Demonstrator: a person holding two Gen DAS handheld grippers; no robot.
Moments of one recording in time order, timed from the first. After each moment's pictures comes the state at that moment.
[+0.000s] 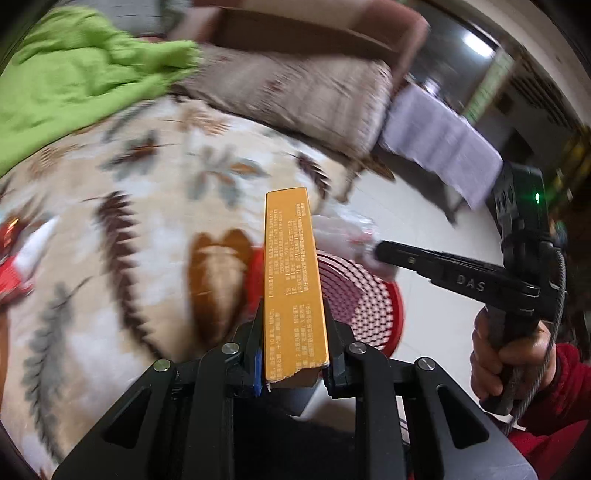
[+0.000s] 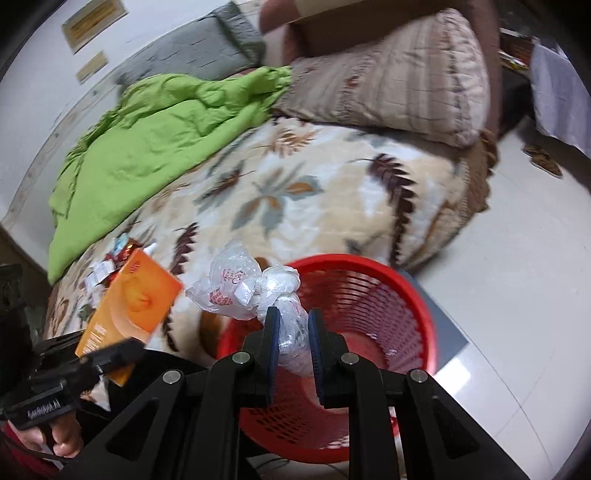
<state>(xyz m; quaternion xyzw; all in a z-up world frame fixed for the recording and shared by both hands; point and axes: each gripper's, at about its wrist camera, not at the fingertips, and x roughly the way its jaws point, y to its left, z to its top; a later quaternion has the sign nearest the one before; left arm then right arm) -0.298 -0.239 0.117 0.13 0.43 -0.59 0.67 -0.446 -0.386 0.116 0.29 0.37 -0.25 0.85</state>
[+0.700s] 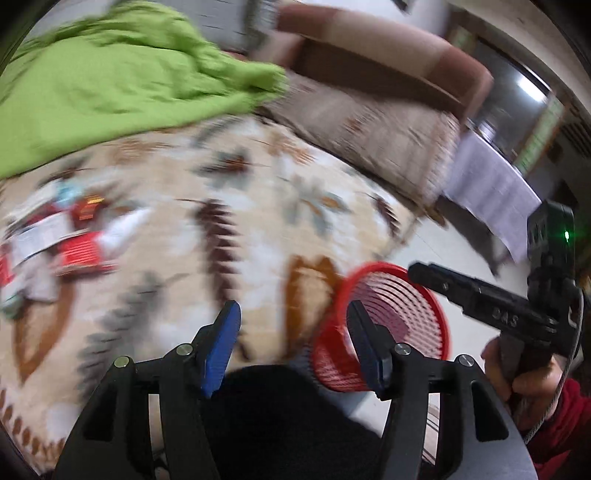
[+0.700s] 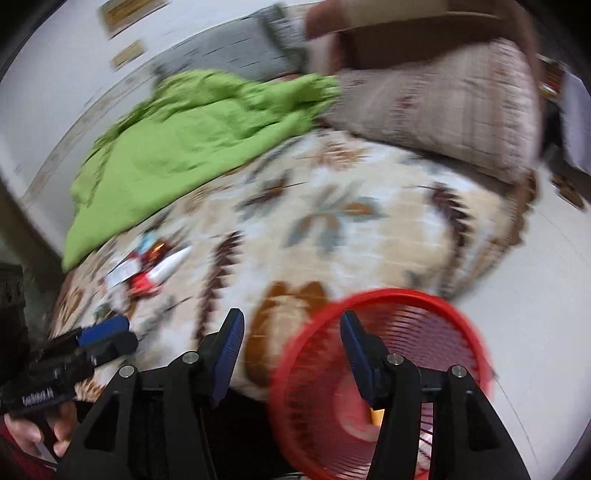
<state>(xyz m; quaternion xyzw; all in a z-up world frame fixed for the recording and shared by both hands) -0.238 -0.151 0.135 0.06 0.42 -0.46 0.78 -0.383 -0.349 0.130 0.25 0.36 -0.17 0.88</state>
